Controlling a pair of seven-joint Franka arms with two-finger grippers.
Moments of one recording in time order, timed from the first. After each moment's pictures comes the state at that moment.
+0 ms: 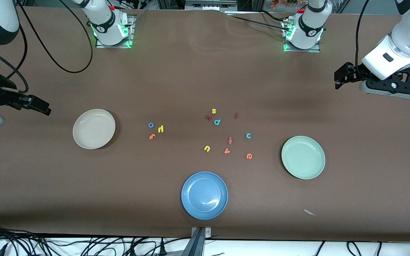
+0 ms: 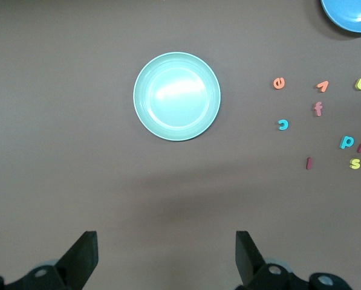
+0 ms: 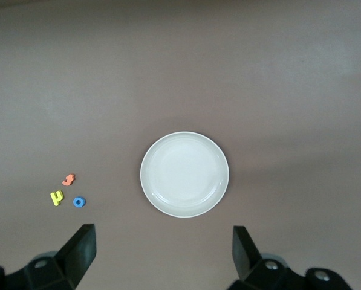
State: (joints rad) left arm -0.03 -0.03 -0.11 -1.69 0.02 1.63 0.01; right arm 0.08 0.16 -0.06 -1.52 -0.01 1.68 0.21
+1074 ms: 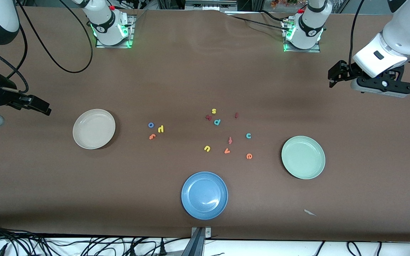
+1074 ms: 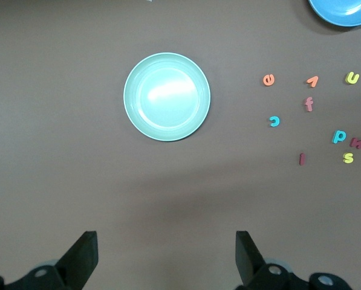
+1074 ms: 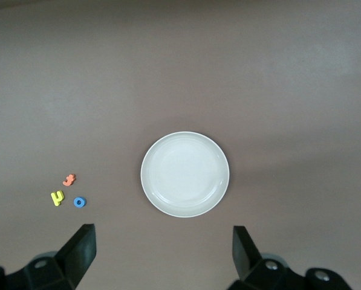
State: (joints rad) left arm -0.03 -0.03 -0.15 -1.68 0.02 1.62 0.01; right arm 0.08 0.16 -0.05 -1.52 0.00 1.68 0.22
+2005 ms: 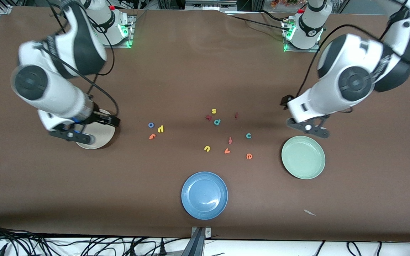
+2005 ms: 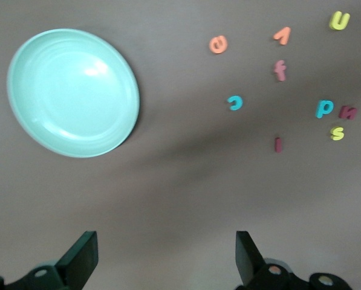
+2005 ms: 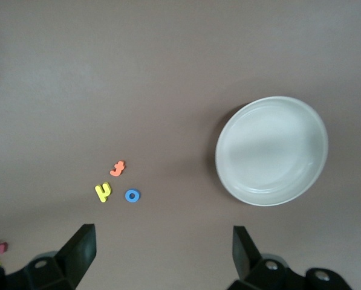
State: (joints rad) left arm -0.19 0.36 -0.18 -1.53 0.01 1.65 0.00; right arm 0.35 0.37 -0.04 -1.55 0.00 1.80 0.53
